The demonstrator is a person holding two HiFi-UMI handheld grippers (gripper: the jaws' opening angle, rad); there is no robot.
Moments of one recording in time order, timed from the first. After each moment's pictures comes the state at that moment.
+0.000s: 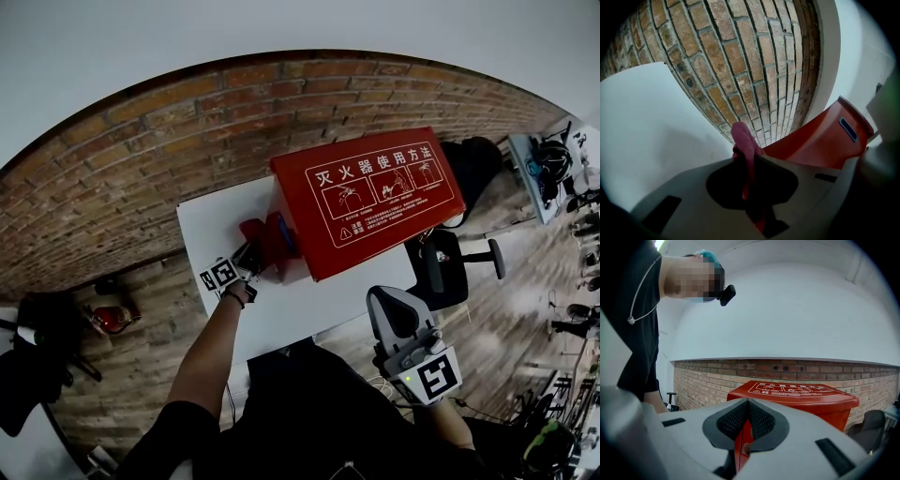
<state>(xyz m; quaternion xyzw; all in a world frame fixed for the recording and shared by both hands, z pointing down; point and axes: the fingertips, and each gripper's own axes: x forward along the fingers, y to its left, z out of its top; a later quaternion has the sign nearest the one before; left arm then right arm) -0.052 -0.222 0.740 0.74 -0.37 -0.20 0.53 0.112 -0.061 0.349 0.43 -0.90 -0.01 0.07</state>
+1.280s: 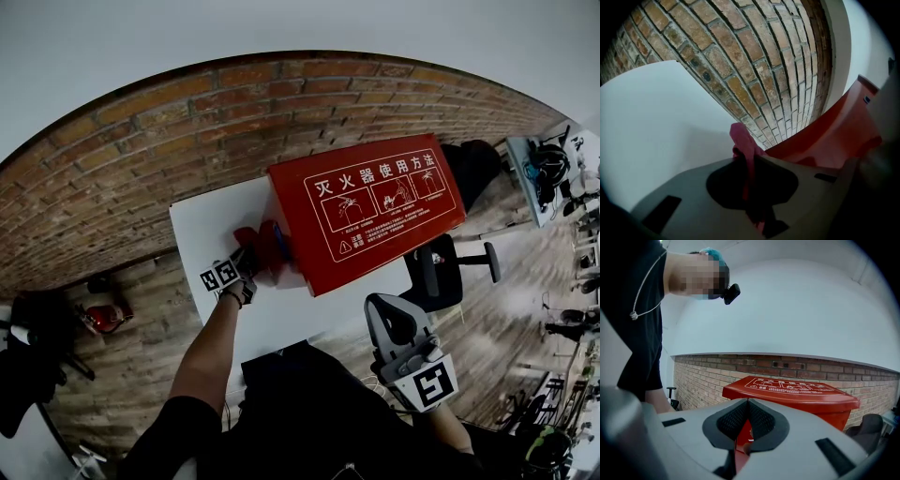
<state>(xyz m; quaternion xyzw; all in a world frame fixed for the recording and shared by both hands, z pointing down) -0.053 -0.227 0.812 0.71 -0.44 -0.11 0.54 0.115 -0.073 0.360 0.43 -0.90 -0.01 0.10</state>
